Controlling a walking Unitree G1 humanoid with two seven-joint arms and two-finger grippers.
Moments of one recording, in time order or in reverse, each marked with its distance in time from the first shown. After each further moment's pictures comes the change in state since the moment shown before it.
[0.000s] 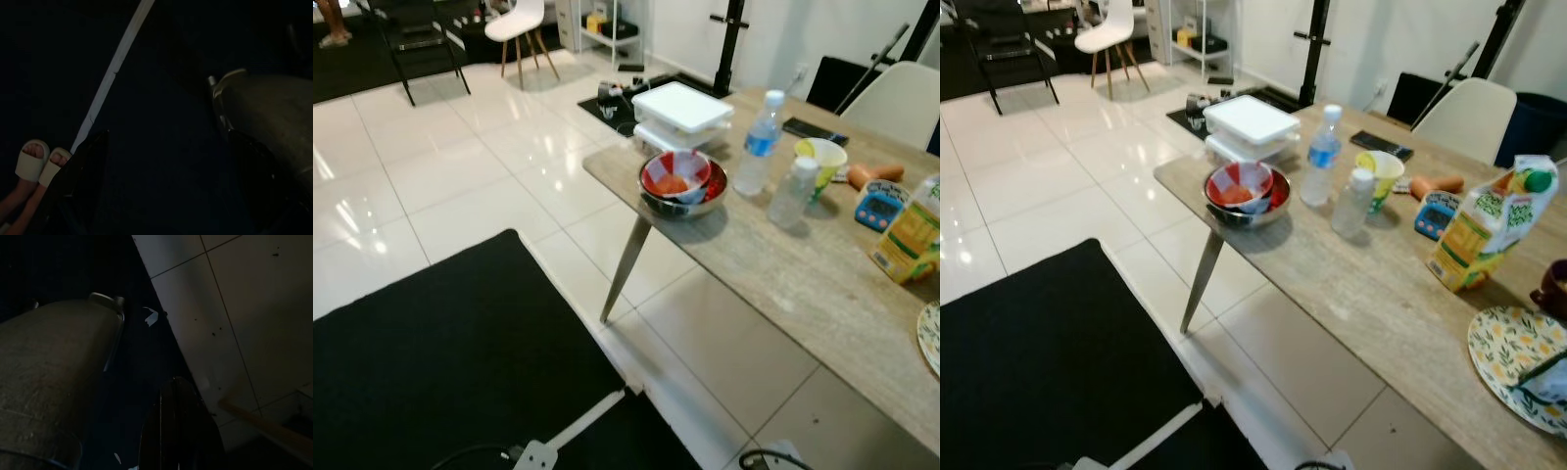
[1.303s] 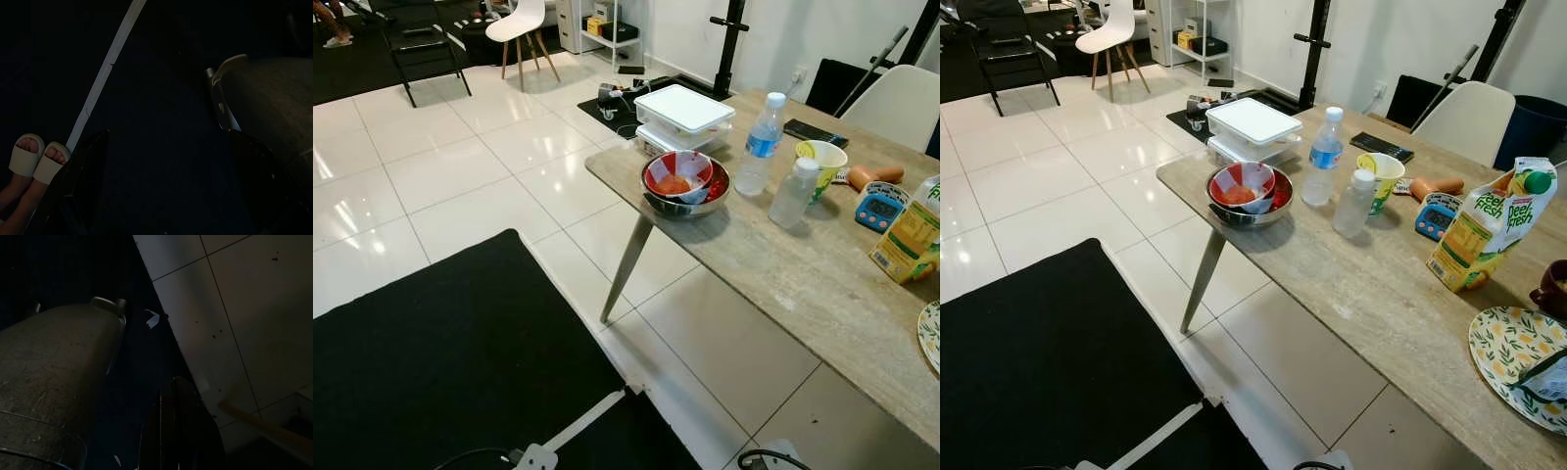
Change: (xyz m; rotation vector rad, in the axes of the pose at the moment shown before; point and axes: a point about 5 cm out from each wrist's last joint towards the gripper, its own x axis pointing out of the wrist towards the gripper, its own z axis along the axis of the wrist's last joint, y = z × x) left arm -0.001 -0.003 -0.007 -0.001 0.018 -0.010; right arm 0.000 0.002 -0.001 0.000 0.002 0.005
